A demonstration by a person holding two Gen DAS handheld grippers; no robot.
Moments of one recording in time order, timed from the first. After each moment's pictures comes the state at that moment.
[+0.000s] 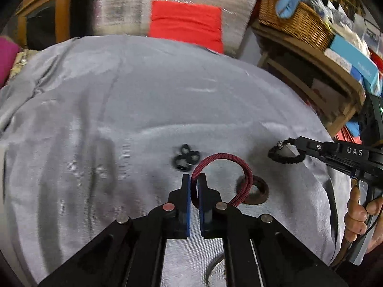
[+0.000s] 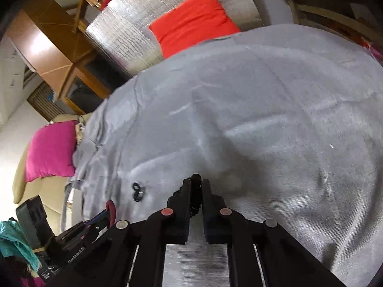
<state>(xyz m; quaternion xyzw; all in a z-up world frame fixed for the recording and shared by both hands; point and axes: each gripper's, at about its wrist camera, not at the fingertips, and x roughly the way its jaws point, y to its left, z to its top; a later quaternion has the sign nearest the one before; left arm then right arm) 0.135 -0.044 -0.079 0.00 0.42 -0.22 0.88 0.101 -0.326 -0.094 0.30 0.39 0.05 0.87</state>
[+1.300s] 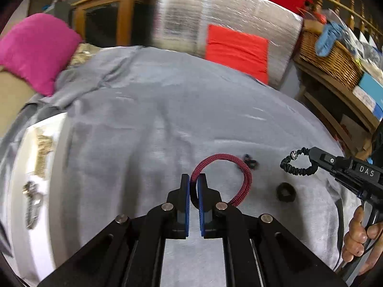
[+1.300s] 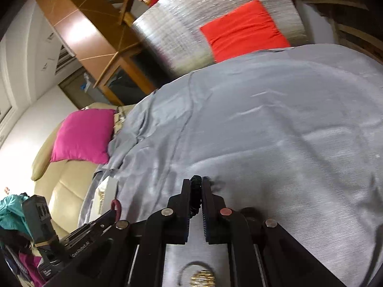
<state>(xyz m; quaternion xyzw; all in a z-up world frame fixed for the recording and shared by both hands) 0.089 0.048 -0.046 -0.05 0.38 -0.09 0.92 0.097 -0.233 -0.057 0.27 0.34 0.15 0.89</state>
